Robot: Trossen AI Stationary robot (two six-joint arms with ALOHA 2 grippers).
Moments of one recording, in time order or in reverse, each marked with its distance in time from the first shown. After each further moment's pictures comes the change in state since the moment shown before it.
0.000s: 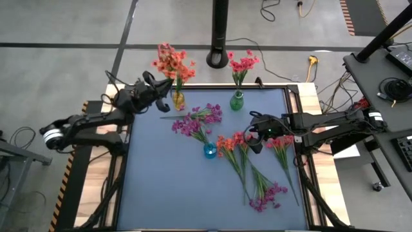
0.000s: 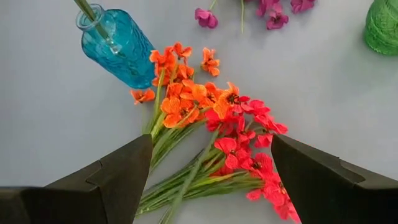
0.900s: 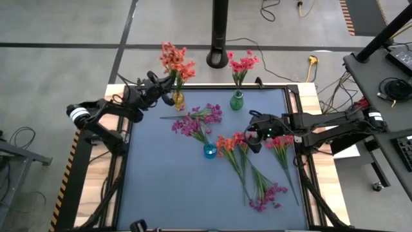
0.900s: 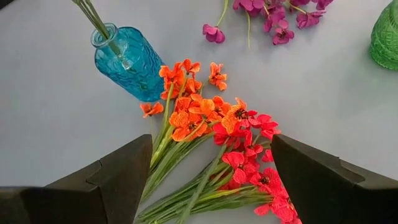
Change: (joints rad) left arm 0.170 0.410 -0.030 0.432 0.068 -0.065; right arm 0.000 0.000 -0.001 0.052 0.001 -0.001
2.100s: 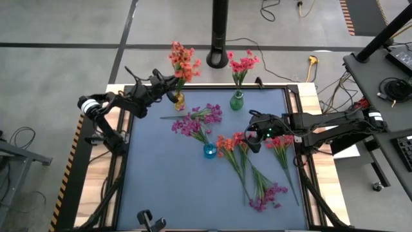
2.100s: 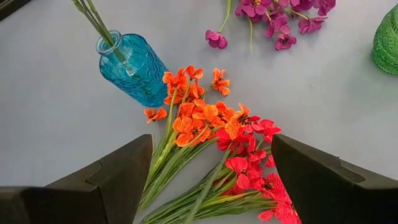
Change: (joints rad) left arm 0.060 0.160 0.081 -0.002 0.065 0.003; right arm 0.000 0.000 0.000 0.019 0.000 0.004
